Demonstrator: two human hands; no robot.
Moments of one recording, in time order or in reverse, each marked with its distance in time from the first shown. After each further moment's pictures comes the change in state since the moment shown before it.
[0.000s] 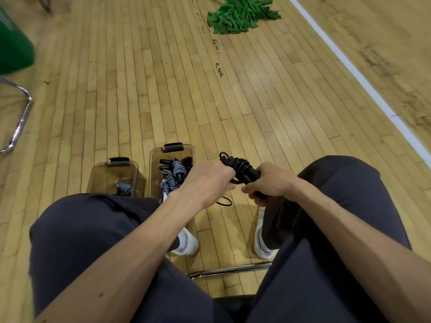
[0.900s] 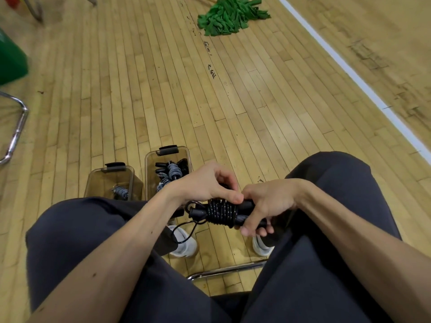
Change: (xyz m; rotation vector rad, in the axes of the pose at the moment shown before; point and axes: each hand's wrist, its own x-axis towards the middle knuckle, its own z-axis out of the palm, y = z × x) left_hand 0.006 -0.007 0.003 -1.155 -0.299 0.050; right_hand -0.033 0.007 -0.004 -0.149 -0.716 -0.220
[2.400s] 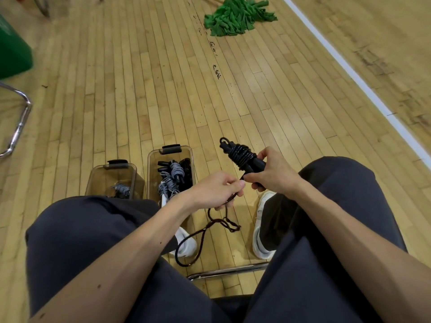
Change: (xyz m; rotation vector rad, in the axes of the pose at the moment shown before) left_hand 0.000 -0.006 0.018 0.099 0.145 -0.258; right_hand 0.018 0.008 -0.020 0.137 1.007 0.014
